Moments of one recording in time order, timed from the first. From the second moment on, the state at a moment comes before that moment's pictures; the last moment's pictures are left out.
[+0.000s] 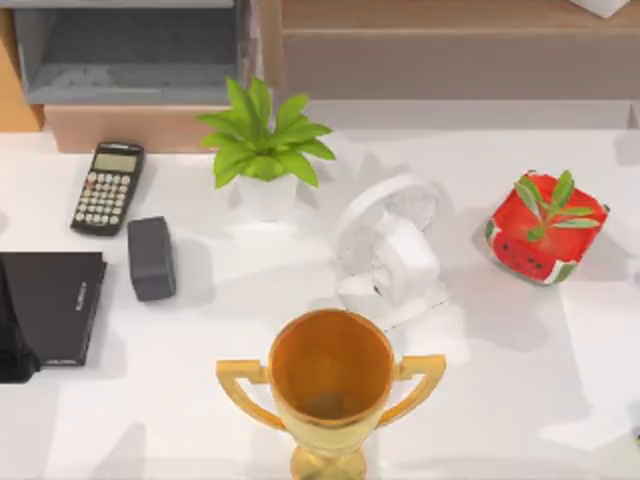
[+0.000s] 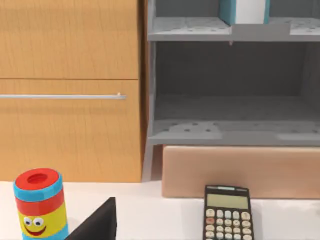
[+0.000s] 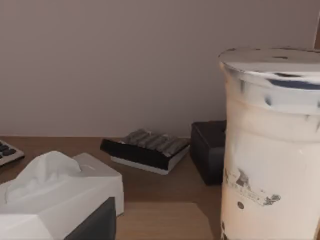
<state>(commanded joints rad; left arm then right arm) 0.00 0.00 0.00 0.00 0.00 0.00 -0.32 1.52 0.86 0.68 -0.29 0.00</state>
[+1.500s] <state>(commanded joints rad) 0.00 0.00 0.00 0.00 0.00 0.00 -0.33 2.12 1.42 0.71 -0.29 0.00</state>
